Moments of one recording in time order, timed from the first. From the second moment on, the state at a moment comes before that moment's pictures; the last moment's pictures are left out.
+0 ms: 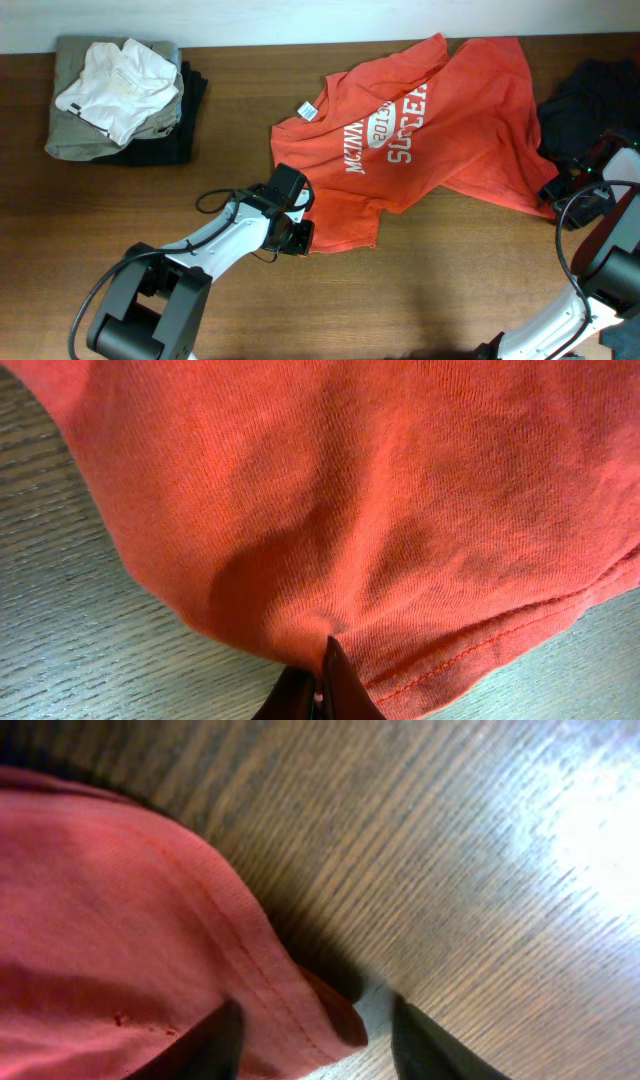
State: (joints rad) left arm -0.50 1.75 0.93 -0.57 0.20 -0.23; right arm -0.60 2.05 1.39 -0.91 -0.03 0.42
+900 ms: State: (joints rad) left arm -0.49 1.01 1.27 -0.95 -0.09 -0.24; right arm -0.56 1.43 1.66 -1.20 -0.13 0.41
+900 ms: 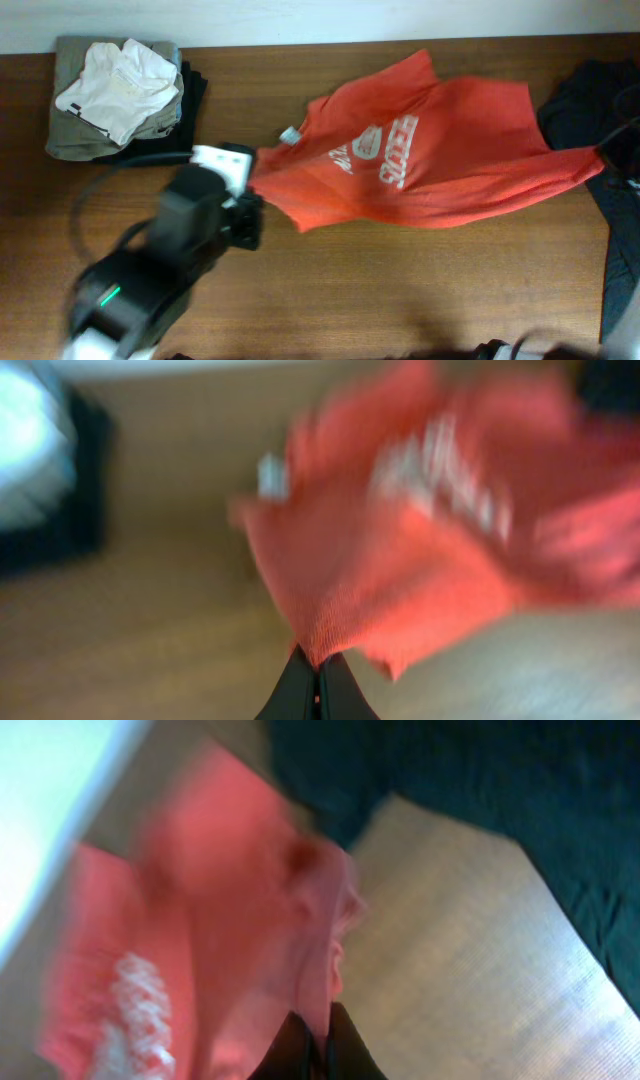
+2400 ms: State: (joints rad) left arm -0.26 2.36 2.26 -0.55 -0.48 -0.18; right arm -0.25 2.32 2.52 -1.06 -0.27 0.34
